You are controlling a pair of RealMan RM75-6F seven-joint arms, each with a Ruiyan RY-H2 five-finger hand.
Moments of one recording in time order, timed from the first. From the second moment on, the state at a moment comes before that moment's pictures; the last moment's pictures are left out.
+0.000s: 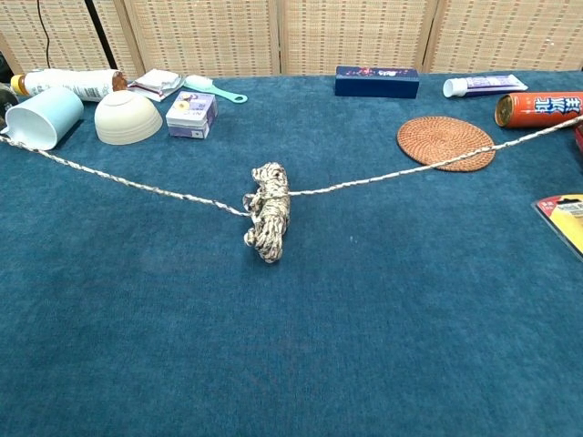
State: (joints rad) left arm -0.47 -1.27 -0.07 -0.98 1.36 1.09 -0.27; right arm 0.47 -1.35 0.09 -1.12 -1.51 1.28 0.20
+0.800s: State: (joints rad) left arm -0.52 -1.24 -0.12 -1.07 1.40 1.11 -0.24; right arm 0.46 -1.30 0.12 -1.16 -1.51 1.30 0.17
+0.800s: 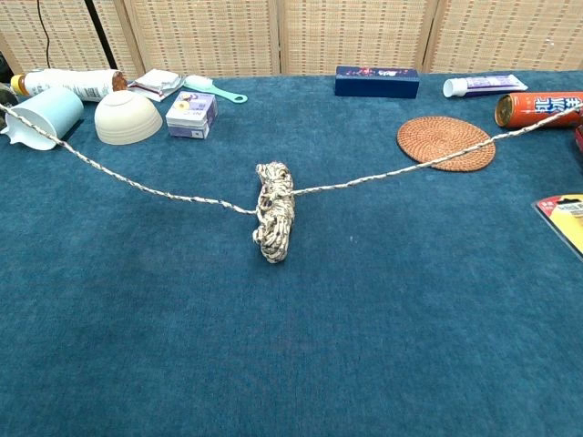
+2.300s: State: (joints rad) left arm -0.79 -1.32 -0.19 -1.50 1.49 1.02 0.05; right arm 0.65 -1.38 0.13 -1.41 -1.54 1.09 0.10
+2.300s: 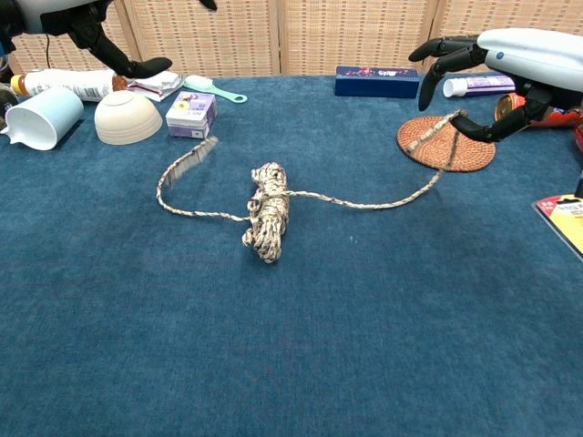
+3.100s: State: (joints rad) left arm -0.69 -1.15 -0.15 -1.66 1.34 1.04 0.13; right arm 0.59 -1.30 0.13 -1.44 -1.46 1.14 0.05
